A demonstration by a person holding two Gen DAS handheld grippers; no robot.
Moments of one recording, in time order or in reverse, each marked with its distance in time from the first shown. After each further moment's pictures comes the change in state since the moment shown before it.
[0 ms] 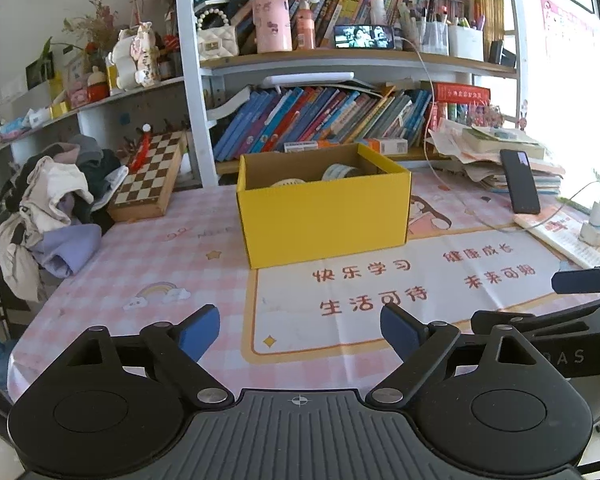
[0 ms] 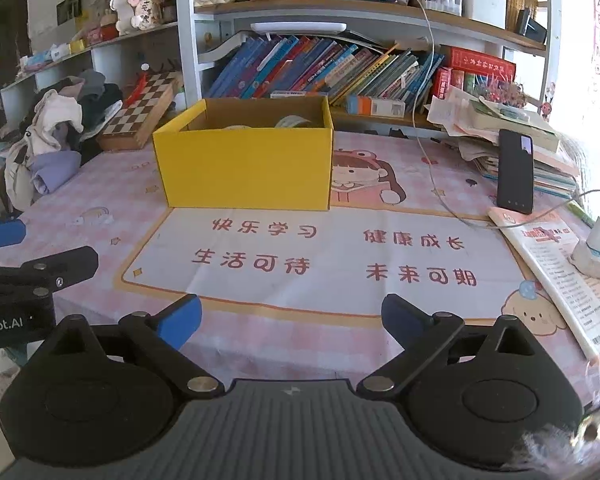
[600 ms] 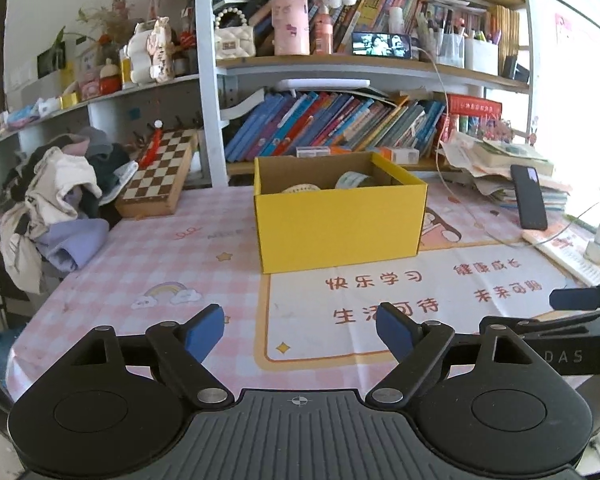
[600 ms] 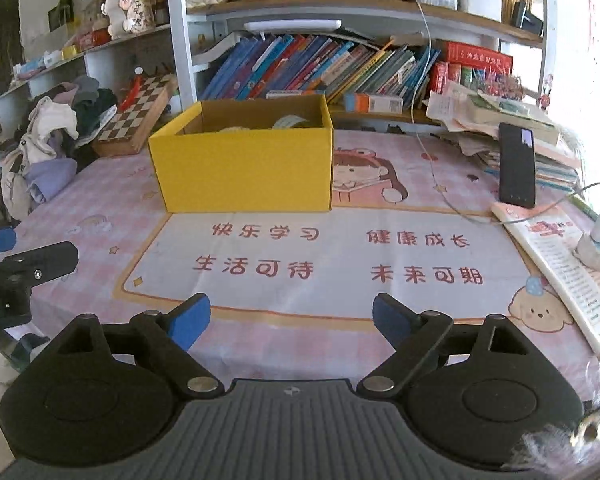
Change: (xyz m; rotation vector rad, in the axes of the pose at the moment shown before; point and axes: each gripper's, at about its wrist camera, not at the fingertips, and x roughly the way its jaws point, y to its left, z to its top) left arm 0.002 0.017 0.004 -0.044 -0.010 0.009; right arm 0.010 0.000 0.006 0.027 0.003 0.004
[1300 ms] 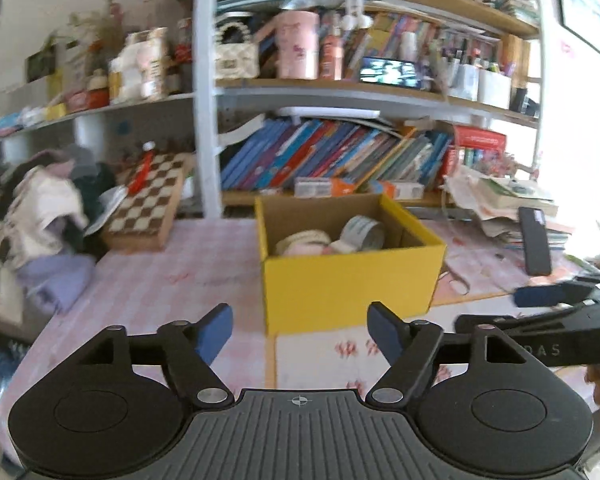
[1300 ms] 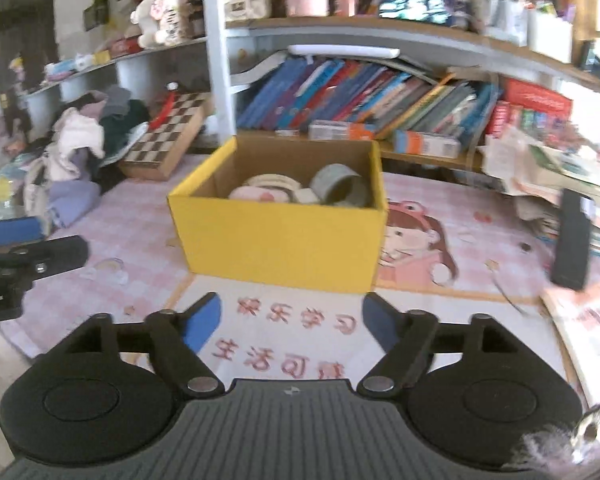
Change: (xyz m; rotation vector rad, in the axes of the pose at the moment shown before) left arm 0.031 0.032 0.048 -0.061 -0.040 -0.032; right arm 0.041 0.009 0.071 -0.078 -0.037 0.080
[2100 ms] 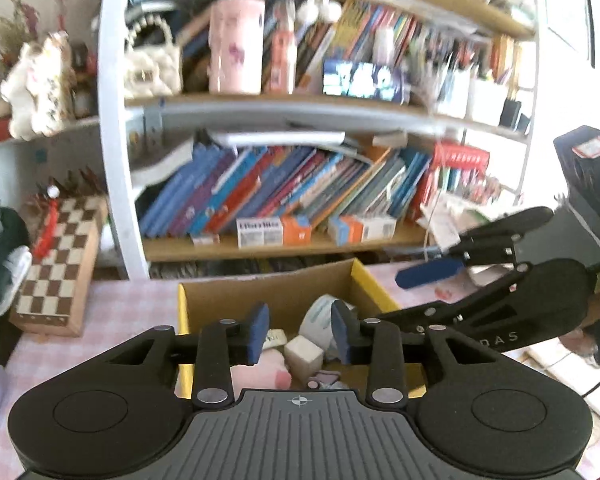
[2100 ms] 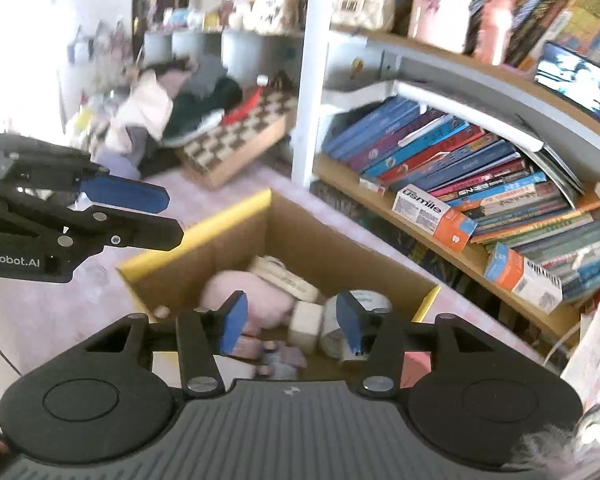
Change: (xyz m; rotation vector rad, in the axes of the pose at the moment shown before) left arm 0.136 -0.017 0.126 0.065 -0.004 -0.195; right arm 0.137 -0.070 0.176 -0.377 0.050 0.382
